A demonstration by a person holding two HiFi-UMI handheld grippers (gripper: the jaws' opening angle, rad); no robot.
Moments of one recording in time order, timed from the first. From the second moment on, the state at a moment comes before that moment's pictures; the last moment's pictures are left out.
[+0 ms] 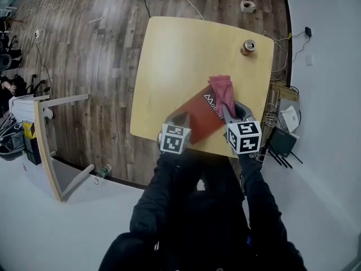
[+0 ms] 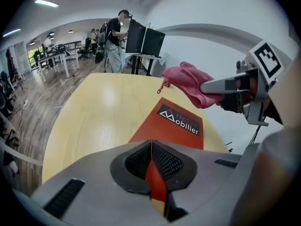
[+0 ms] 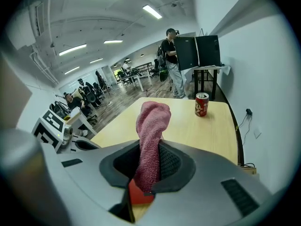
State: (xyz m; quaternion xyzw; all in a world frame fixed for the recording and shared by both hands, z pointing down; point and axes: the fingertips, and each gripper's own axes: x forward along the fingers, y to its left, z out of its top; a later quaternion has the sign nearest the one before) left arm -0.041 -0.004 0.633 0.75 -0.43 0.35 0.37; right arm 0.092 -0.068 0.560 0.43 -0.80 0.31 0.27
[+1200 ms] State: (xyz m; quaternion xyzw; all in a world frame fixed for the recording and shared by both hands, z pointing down) left arm -0.037 0.004 0.668 0.71 -0.43 0.43 0.37; right arm 0.116 -0.057 0.645 0.43 -0.77 0.33 0.33
